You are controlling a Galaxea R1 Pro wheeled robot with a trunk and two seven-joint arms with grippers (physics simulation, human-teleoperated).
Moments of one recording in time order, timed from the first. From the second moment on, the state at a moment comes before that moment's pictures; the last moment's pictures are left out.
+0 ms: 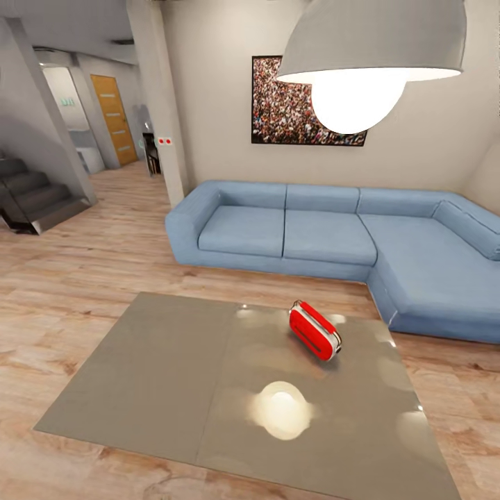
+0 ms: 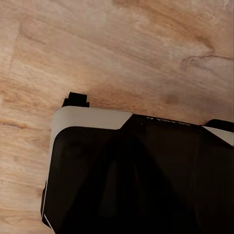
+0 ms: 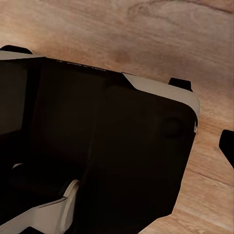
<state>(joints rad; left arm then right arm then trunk) -0.43 0.08 -1.26 -0.12 1.50 0.11 -0.05 -0.30 0.02 0.42 0.03 -0.27 -0.12 0.21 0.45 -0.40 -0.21</state>
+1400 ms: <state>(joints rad) -0.43 0.08 -1.26 -0.12 1.50 0.11 -0.05 -0.30 0.01 0.42 0.03 -0.26 -0.12 0.21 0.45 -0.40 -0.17</state>
